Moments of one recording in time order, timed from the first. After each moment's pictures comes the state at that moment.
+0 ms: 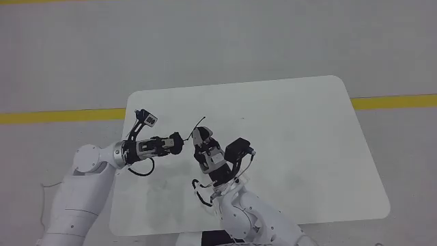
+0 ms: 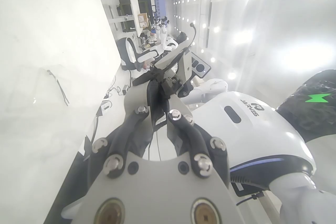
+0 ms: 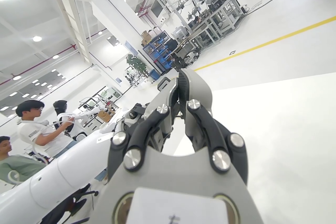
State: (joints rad) left arm 1.41 -1.02 -1.42 -1.42 -0.66 -0.34 -1.39; right arm -1.53 -1.43 0.67 -1.67 -0.89 0.05 -0.52
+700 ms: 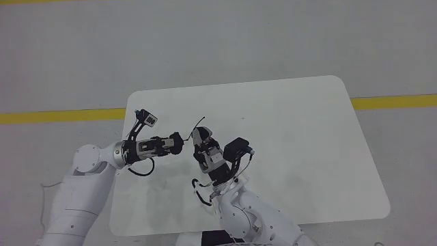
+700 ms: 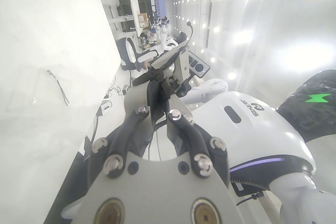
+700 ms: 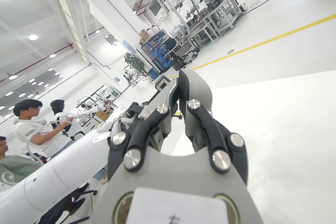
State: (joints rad) left arm 1.41 -1.02 -1.42 -1.42 -0.66 -0.34 -1.39; right arm -1.53 -1.44 0.67 -1.66 -0.88 0.06 -0.51
